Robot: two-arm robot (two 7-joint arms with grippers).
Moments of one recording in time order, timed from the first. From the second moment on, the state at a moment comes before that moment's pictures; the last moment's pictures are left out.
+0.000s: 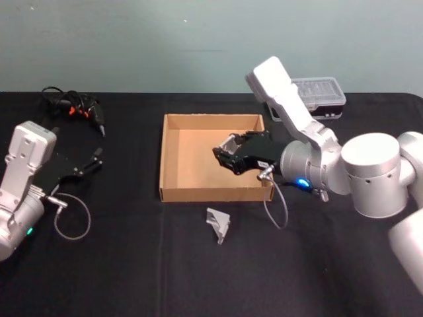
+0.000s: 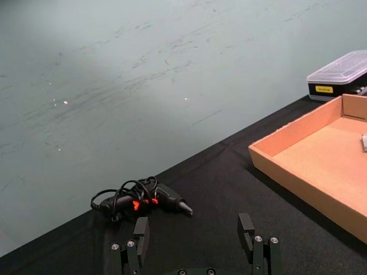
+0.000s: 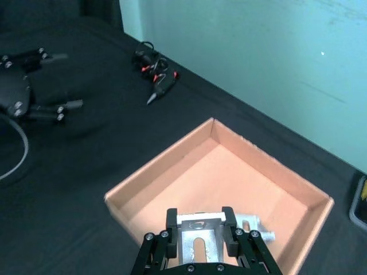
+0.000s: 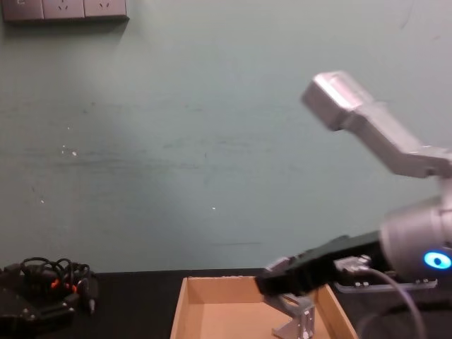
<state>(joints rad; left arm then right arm) -0.20 0.60 0.45 -1.41 -0.25 -0.12 0.03 0.42 0.30 -0.45 -1.56 0.12 0.61 0.41</state>
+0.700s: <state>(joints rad) -0.20 0.60 0.45 -1.41 -0.25 -0.12 0.03 0.67 0.10 -0.53 -1.09 0.06 0.52 0.42</state>
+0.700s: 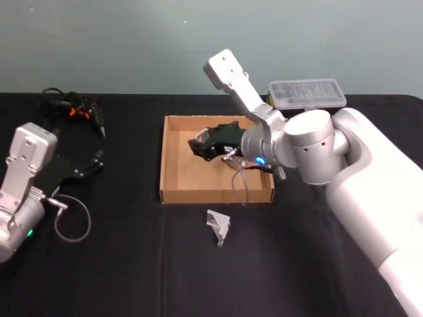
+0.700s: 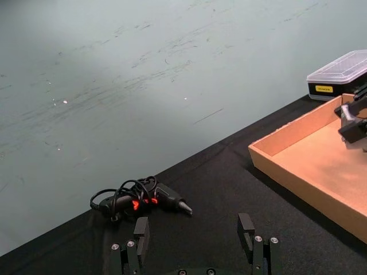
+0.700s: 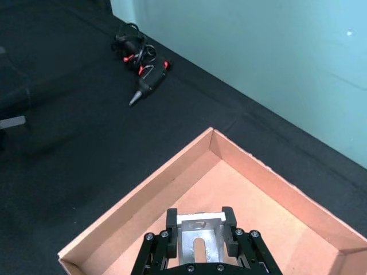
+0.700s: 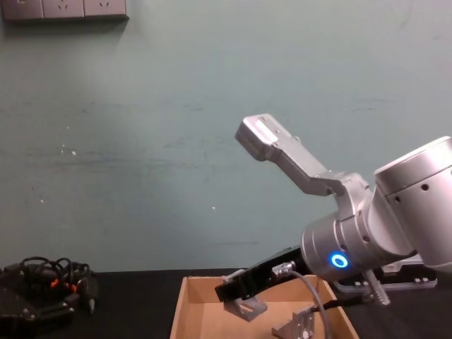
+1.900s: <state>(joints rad) -0.20 0.60 0.45 -1.41 -0.25 -0.12 0.03 0.71 0.07 -0.53 -0.98 0.04 0.53 0.43</state>
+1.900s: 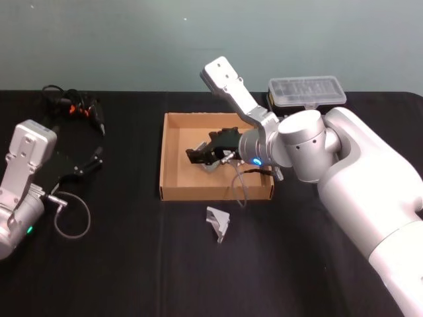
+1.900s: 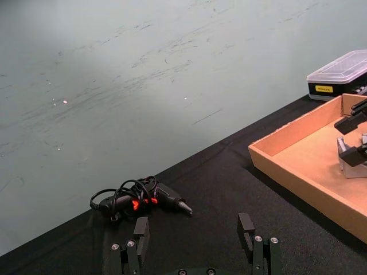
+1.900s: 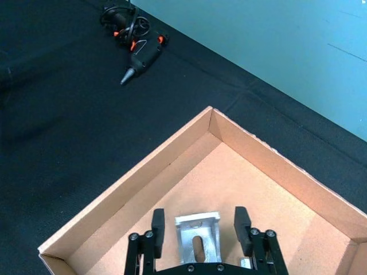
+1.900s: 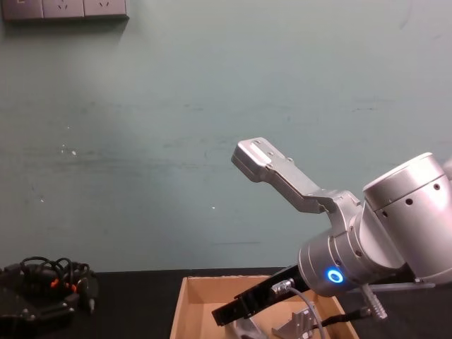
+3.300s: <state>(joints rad) -0.20 0.60 0.45 -1.41 -0.25 -0.12 0.03 0.47 0.25 -0.49 -1.46 0.09 0.66 0.49</state>
